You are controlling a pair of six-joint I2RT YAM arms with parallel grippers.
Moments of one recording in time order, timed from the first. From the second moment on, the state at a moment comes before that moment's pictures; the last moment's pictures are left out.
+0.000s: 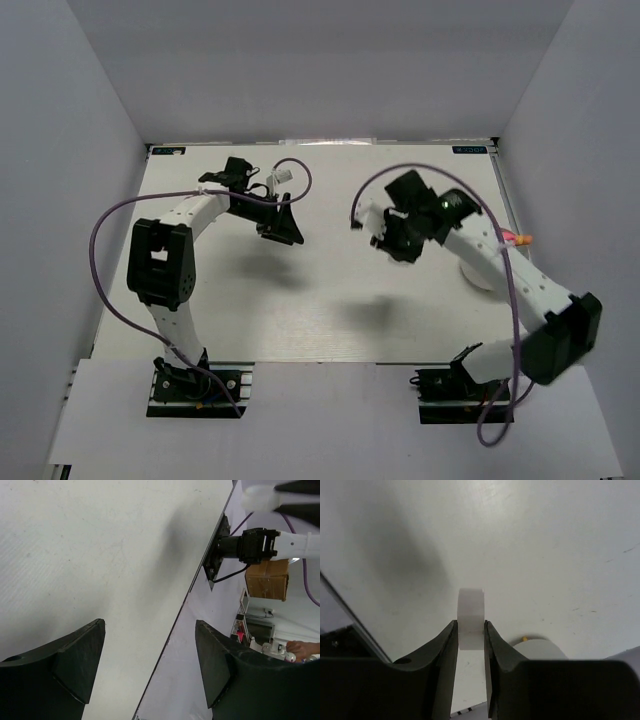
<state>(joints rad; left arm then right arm) -0.24 1.85 1.39 -0.79 1.05 0.10 0.70 1.30 1.28 -1.13 -0.08 -0.68</state>
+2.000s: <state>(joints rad) -0.24 1.87 1.30 -0.78 1.08 0.17 -0.22 1.36 1.21 -1.16 -0.17 -1.28</state>
